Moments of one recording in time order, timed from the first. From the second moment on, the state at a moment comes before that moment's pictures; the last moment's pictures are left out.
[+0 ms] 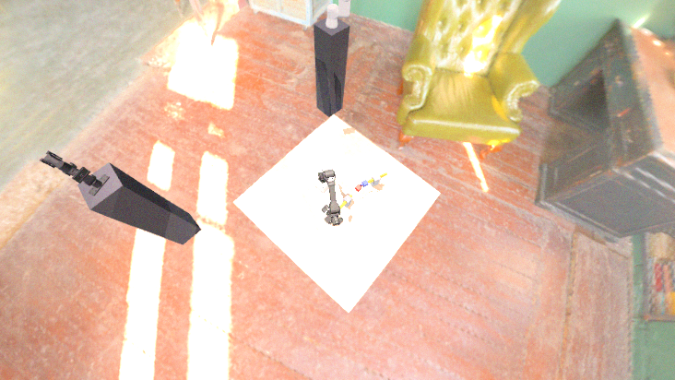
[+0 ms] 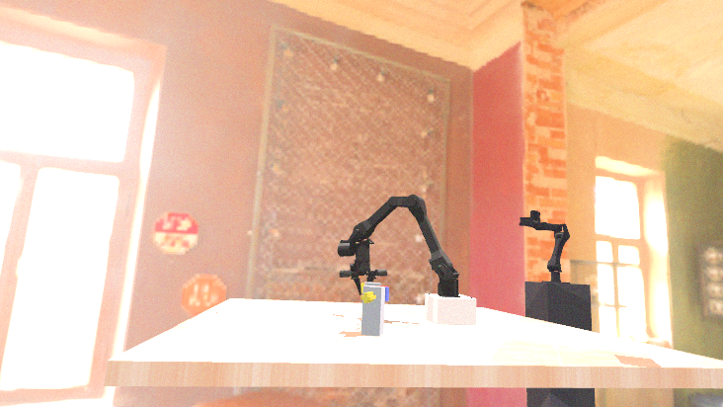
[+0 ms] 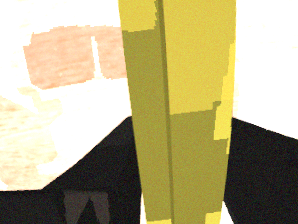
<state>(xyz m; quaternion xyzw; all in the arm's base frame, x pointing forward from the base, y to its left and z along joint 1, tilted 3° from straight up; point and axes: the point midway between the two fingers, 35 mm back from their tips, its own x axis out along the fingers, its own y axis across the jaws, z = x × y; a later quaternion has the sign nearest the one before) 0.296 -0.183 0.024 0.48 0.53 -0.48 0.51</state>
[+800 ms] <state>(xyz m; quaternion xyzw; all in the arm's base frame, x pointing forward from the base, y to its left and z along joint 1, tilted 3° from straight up) 0.296 -0.184 0.024 0.49 0.52 -0.47 0.52</state>
